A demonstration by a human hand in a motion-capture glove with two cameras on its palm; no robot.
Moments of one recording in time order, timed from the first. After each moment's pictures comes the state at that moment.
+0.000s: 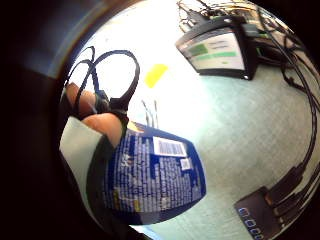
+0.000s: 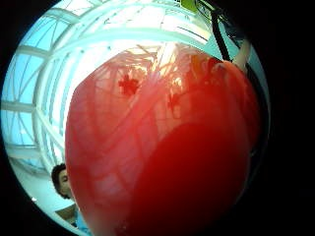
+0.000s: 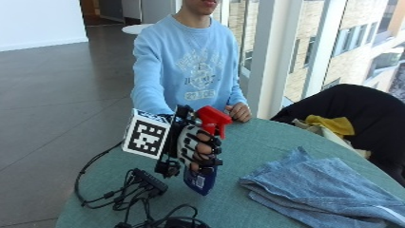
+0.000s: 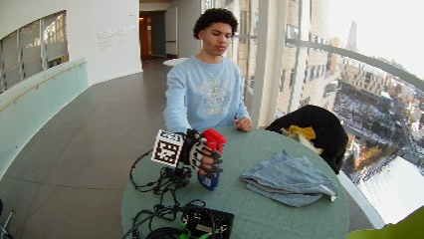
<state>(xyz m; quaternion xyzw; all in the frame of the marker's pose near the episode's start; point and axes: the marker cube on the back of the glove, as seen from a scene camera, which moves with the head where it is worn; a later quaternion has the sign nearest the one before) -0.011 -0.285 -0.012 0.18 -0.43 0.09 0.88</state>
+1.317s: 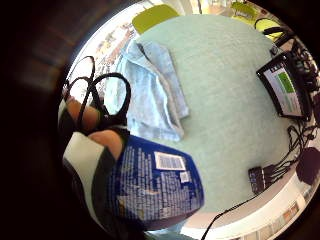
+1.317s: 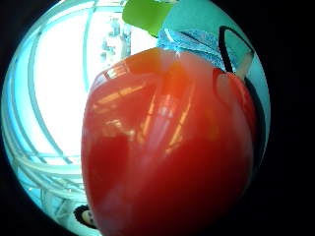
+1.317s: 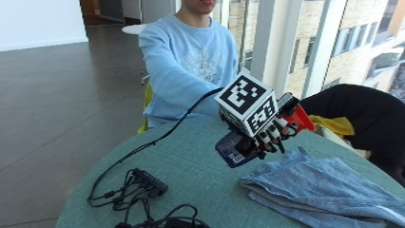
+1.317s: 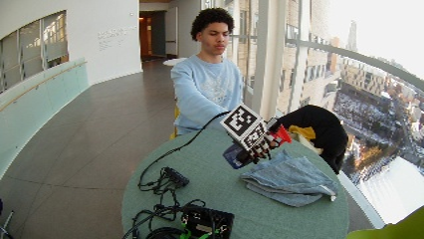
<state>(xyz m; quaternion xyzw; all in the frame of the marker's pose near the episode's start) -0.156 -0.382 -0.029 -0.13 -0.25 0.06 0.96</state>
